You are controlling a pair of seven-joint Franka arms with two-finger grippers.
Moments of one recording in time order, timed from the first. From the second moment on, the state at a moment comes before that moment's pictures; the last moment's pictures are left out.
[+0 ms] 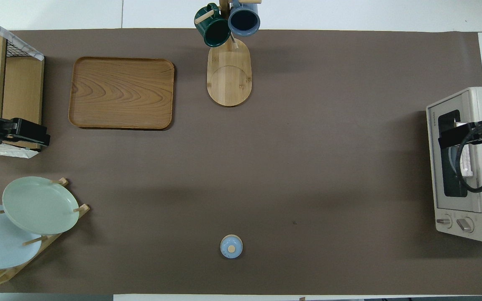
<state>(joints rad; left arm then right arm) -0.03 -0.04 -0.06 -1.64 -0.02 1.55 0.04 -0.02 -0.04 0.00 -1.62 -0.02 1.51 -0.14</state>
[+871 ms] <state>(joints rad) -0.03 -0.04 -0.06 -1.64 -0.02 1.55 0.04 -0.05 -0.04 0.00 -1.65 -0.02 1.59 -0.16</state>
